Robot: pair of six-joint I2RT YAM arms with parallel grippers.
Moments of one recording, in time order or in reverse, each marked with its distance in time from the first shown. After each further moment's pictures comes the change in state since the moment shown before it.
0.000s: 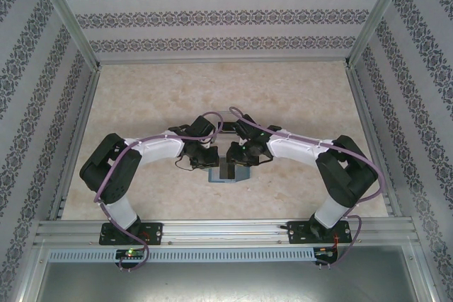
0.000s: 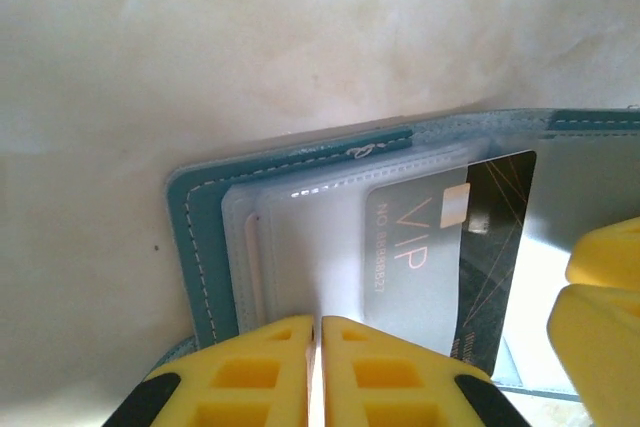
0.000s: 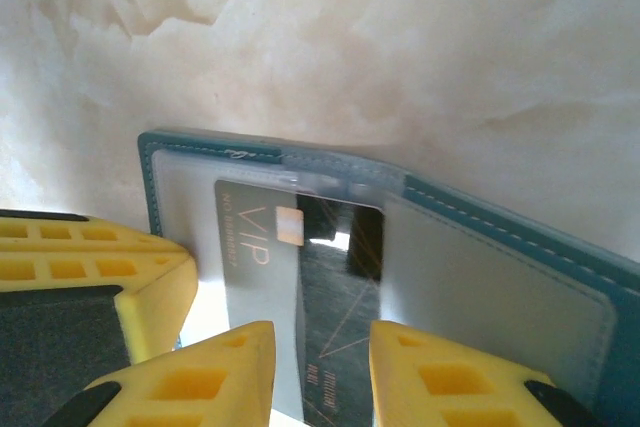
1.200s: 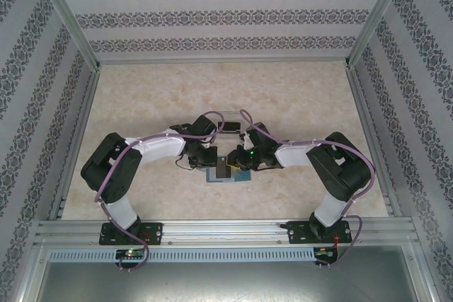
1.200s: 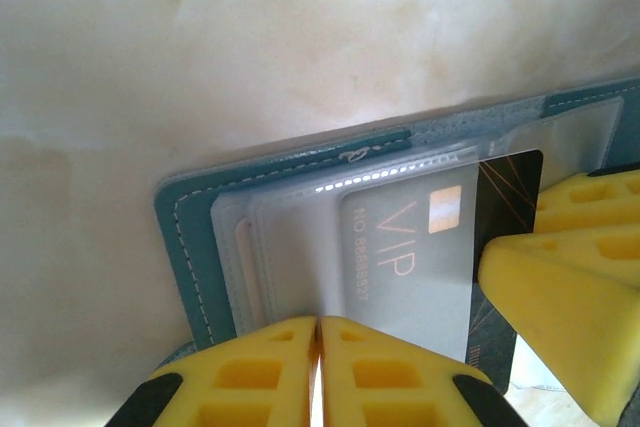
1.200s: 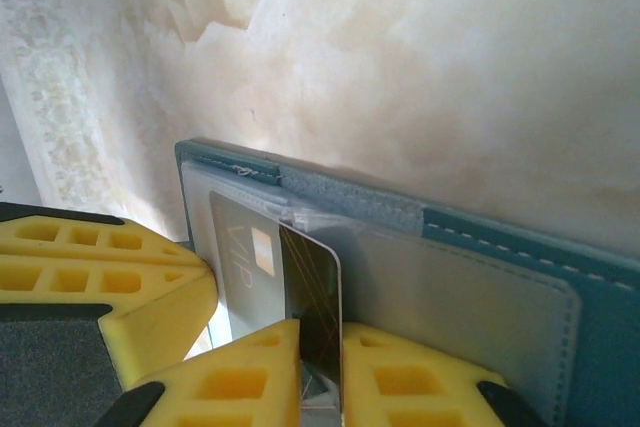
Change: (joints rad) left arm -0.007 0.010 0.031 -0.063 -0.051 0.026; right arm -0.087 0.050 -0.278 0.584 -0.291 0.086
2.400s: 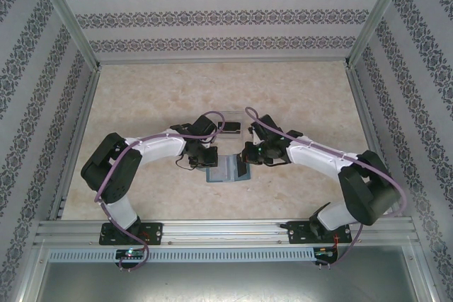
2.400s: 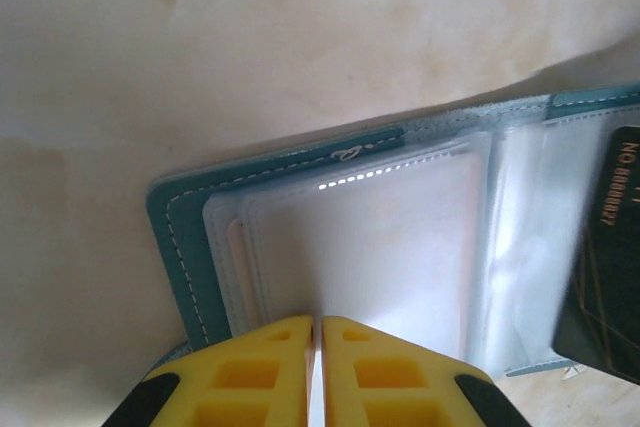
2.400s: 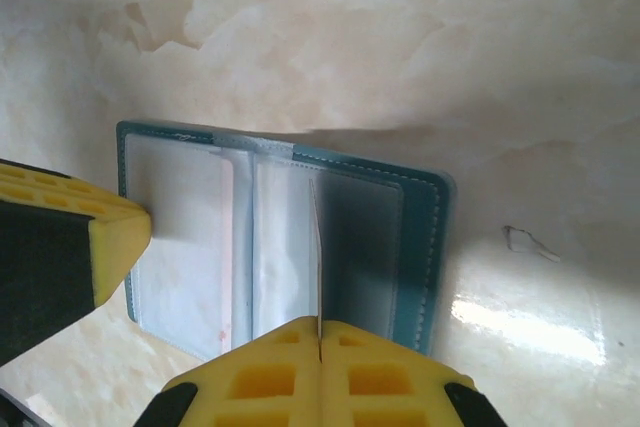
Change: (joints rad) left arm -0.005 -0.001 0.004 -0.003 0.000 0.000; right arm -0.011 -0.250 0.135 -0.554 0.285 -0.269
